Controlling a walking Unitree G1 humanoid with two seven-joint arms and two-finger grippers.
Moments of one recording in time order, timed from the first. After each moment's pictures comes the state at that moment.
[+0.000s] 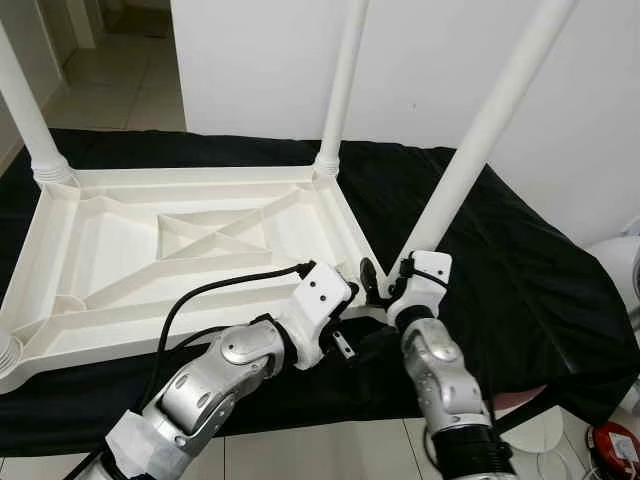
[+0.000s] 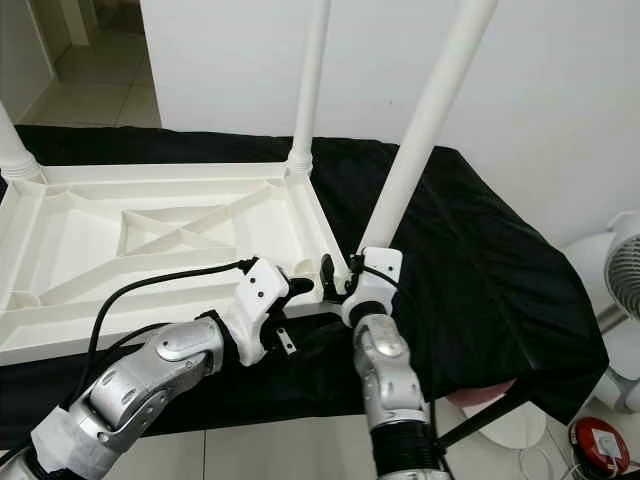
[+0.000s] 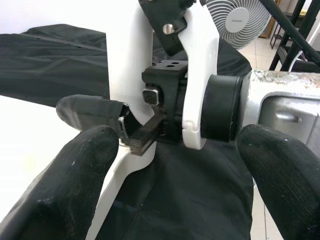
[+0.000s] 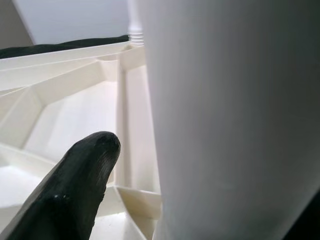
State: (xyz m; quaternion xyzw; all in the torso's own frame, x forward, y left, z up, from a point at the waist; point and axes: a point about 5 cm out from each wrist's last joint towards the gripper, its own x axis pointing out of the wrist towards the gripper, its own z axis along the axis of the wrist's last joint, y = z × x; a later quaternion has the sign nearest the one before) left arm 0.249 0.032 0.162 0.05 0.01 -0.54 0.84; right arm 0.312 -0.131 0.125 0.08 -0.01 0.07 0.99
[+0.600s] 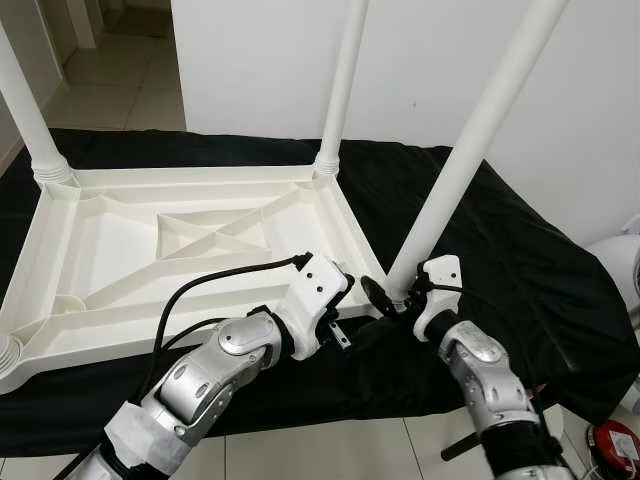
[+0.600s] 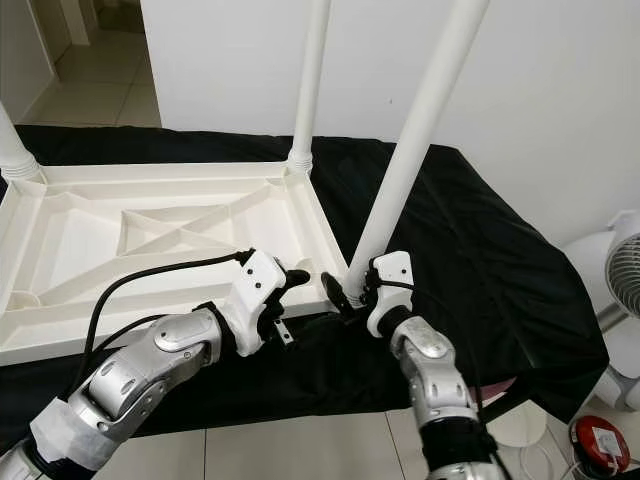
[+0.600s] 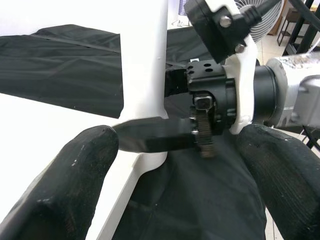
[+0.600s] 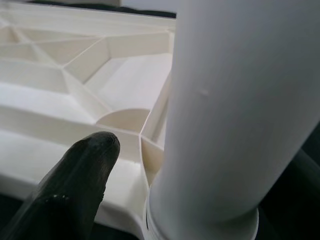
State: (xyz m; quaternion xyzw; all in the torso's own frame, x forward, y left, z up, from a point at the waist) left arm 0.256 0.037 0.164 0.06 0.01 -0.53 0.85; right arm 0.311 -0.165 0.117 -0.03 0.00 0.26 0.97
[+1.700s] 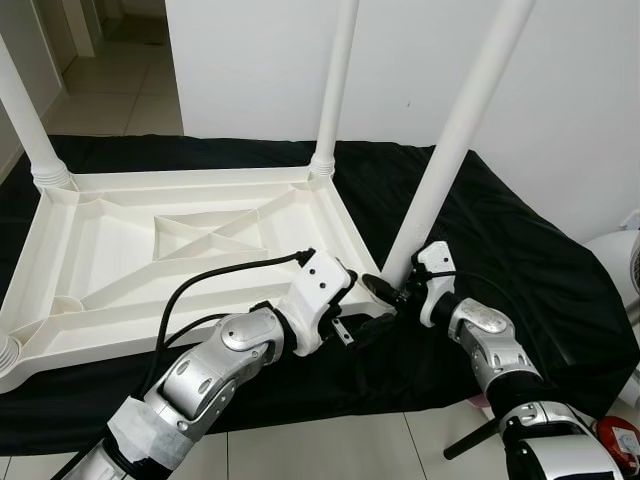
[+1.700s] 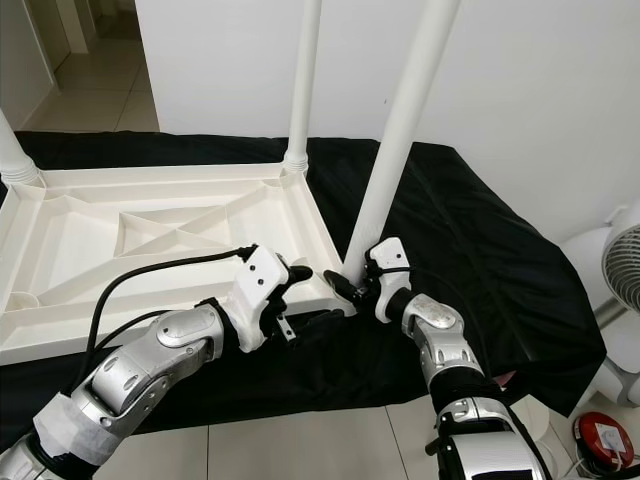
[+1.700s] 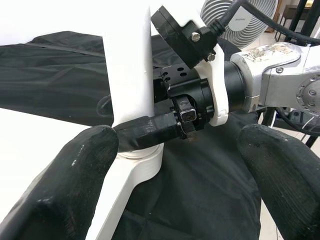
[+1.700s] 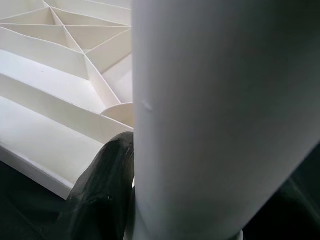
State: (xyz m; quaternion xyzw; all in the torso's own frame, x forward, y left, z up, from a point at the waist) left arm 0.258 0.034 0.169 0.06 0.00 -0.53 0.84; right arm 0.340 -0.167 0.113 -0.07 0.02 0.36 0.93
